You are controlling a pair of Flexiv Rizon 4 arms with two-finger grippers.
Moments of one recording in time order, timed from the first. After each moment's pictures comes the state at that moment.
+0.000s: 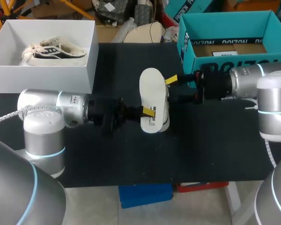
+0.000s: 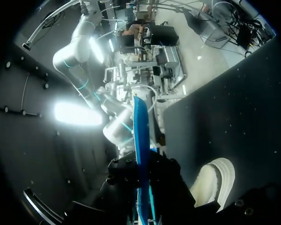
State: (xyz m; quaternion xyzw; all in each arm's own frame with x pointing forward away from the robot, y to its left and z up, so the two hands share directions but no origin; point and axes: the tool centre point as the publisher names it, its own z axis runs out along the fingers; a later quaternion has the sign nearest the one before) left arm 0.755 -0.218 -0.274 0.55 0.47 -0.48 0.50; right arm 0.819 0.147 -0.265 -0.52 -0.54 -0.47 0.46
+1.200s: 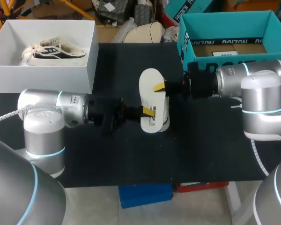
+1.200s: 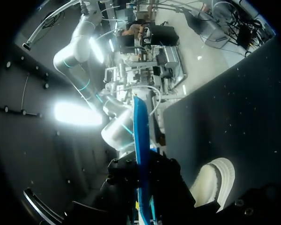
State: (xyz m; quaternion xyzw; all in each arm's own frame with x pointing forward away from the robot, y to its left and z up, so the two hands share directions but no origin) left arm 0.756 -0.218 -0.275 0.55 0.47 -0.48 0.50; right arm 0.830 0.183 -0.271 -0.50 -0.57 -0.49 0.44
